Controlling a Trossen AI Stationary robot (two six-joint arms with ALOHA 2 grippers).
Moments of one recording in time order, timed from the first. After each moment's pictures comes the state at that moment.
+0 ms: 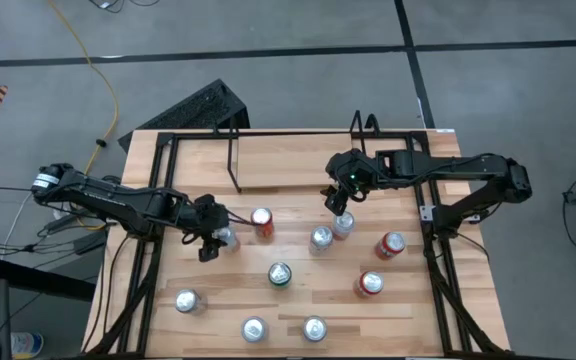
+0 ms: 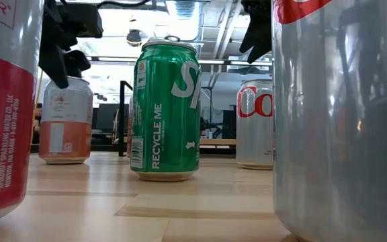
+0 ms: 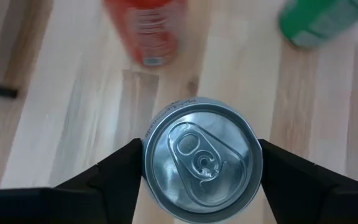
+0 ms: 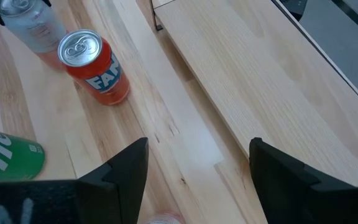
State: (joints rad) left arm -0.17 1.06 0.75 -0.66 -0.12 -0.40; right arm -0.08 1.38 1.28 -0.76 0.24 0.33
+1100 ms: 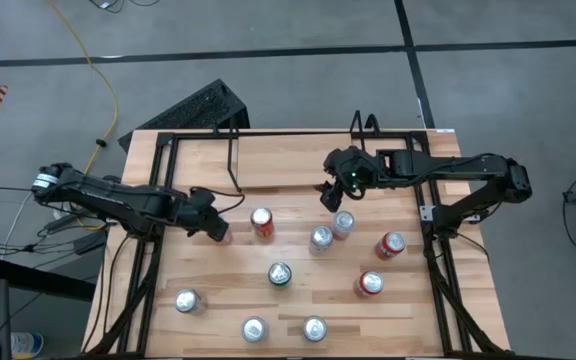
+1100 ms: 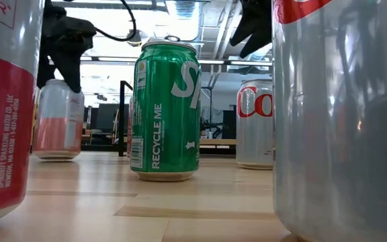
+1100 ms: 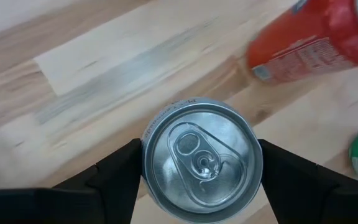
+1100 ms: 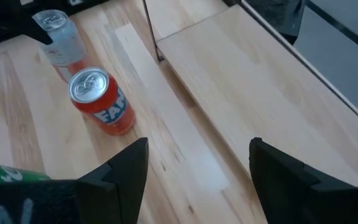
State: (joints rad) left arm -0.17 1.07 0.82 -0.90 -0.29 -1.22; right arm -0.08 1.38 1.28 -0.66 0.26 0.34
